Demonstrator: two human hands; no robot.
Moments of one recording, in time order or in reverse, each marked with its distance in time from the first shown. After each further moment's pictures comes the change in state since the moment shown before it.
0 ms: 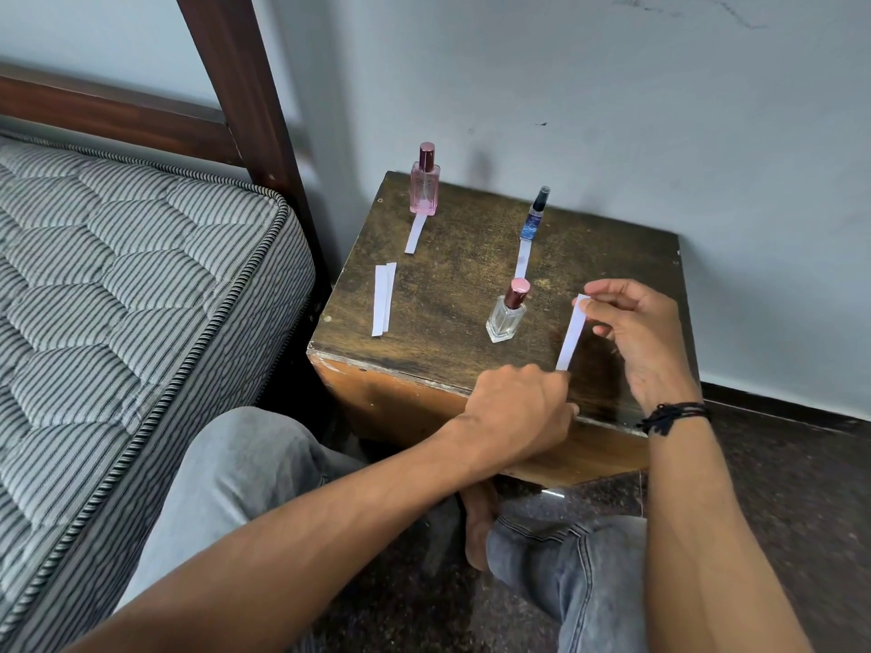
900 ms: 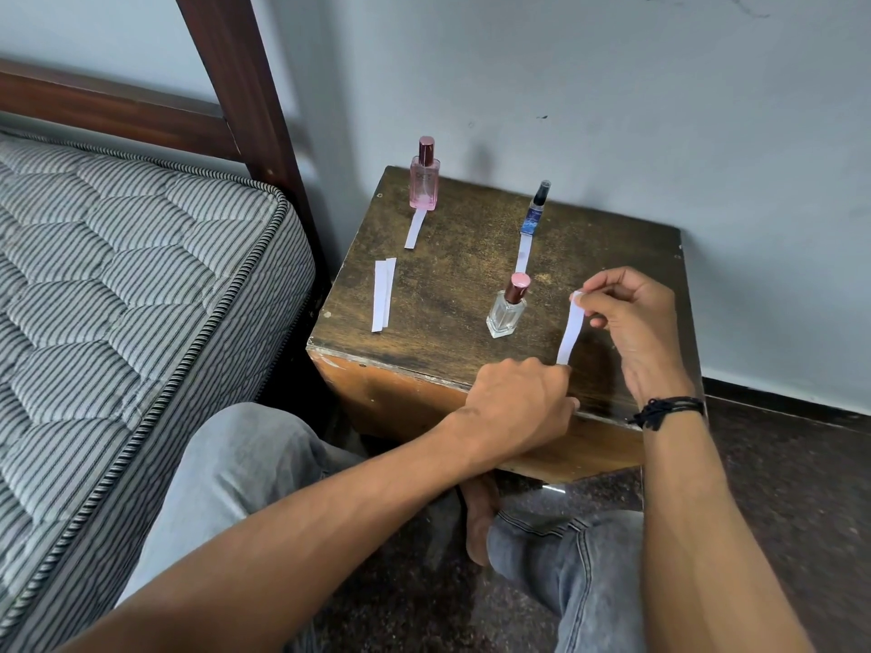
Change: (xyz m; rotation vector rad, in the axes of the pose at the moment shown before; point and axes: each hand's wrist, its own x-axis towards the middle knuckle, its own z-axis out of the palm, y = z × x) left_hand 0.002 0.000 -0.002 -0.017 -0.033 -0.006; right_hand -0.006 -0.008 0.007 0.029 -0.006 -0.114
